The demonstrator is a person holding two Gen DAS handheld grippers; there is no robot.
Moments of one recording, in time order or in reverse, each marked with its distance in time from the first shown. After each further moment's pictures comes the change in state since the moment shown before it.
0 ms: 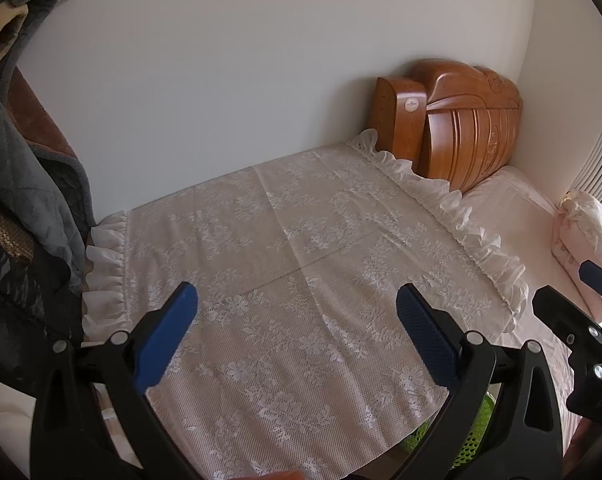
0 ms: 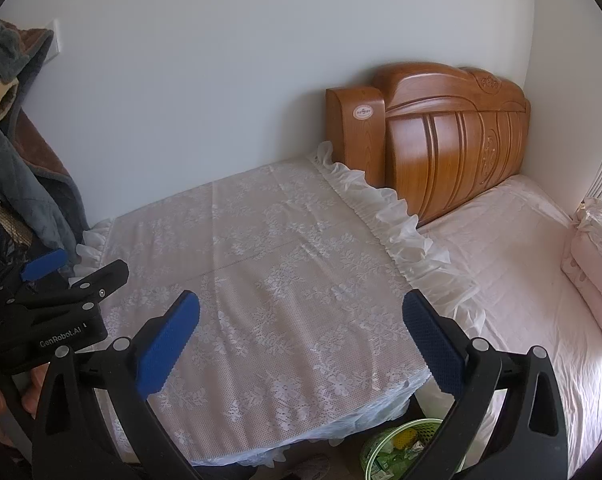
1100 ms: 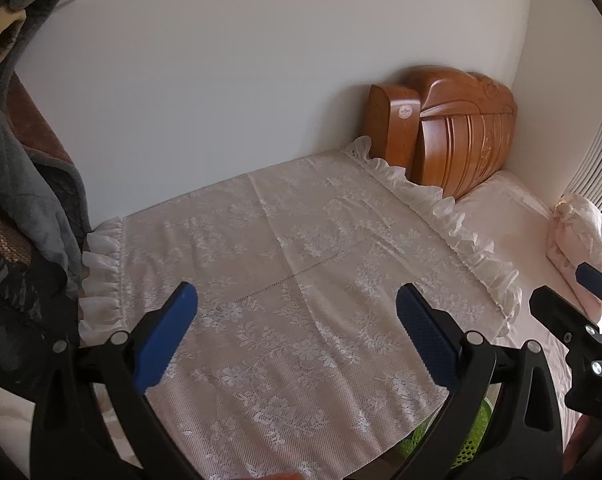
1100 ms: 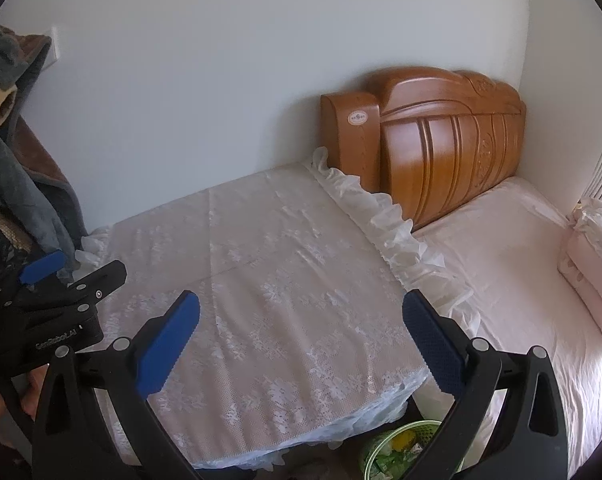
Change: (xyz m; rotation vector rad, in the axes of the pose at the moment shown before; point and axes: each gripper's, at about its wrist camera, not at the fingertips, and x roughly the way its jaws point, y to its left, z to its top) left arm -0.004 -0.002 0.002 0.003 -0.023 -0.018; right arm -0.007 -0.003 0.005 0.018 -0.015 -0.008
